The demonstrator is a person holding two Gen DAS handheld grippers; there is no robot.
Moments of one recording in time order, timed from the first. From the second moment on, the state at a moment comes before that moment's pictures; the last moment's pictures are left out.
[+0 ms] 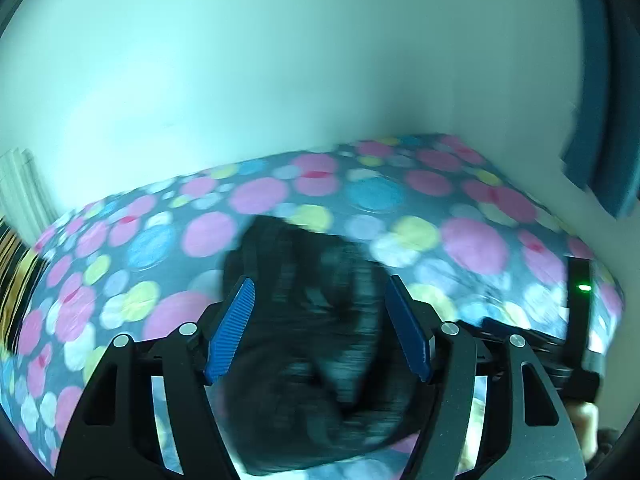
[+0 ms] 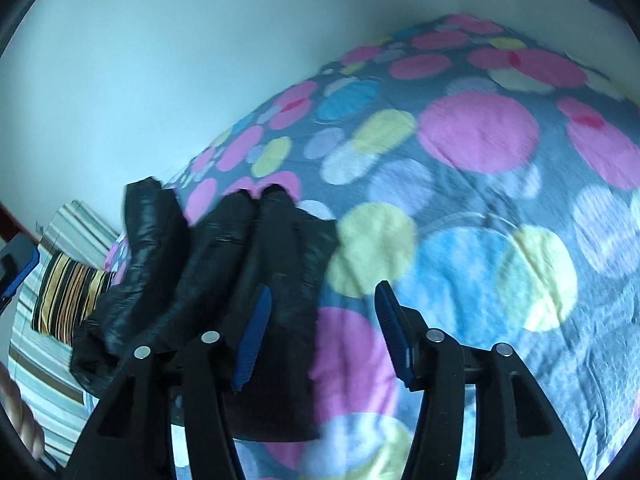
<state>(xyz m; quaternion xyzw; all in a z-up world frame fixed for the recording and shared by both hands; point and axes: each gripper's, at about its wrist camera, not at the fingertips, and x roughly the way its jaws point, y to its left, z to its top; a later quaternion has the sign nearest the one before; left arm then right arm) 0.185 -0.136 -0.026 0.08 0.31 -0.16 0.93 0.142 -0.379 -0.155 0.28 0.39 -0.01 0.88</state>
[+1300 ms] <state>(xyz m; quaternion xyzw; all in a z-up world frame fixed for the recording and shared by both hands) 0.240 -0.071 -0.150 0.02 0.40 -0.12 0.91 0.242 -0.291 -0.150 0.26 0.46 0.06 0.85</state>
